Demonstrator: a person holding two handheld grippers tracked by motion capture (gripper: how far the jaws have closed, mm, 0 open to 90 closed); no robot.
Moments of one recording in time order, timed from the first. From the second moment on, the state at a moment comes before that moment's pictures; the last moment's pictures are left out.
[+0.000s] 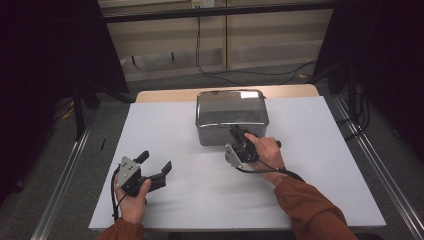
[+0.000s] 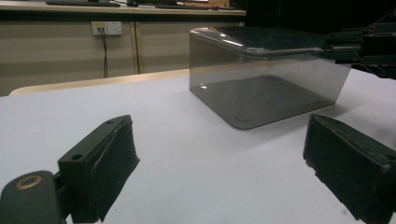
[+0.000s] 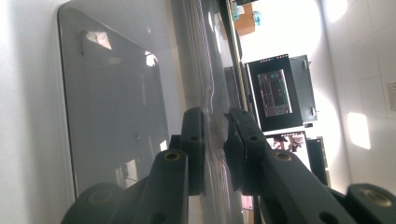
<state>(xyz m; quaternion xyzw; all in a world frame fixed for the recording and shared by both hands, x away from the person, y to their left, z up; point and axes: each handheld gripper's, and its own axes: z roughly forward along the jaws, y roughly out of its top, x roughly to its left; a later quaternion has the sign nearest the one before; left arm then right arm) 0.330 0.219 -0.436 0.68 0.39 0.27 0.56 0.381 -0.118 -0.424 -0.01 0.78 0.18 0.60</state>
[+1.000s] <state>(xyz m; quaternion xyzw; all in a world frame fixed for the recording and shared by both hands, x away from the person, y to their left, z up) 0.353 0.200 -0.423 0.68 0.36 0.24 0.59 0.383 -0.121 -0.417 -0.01 0.77 0.19 0.60</state>
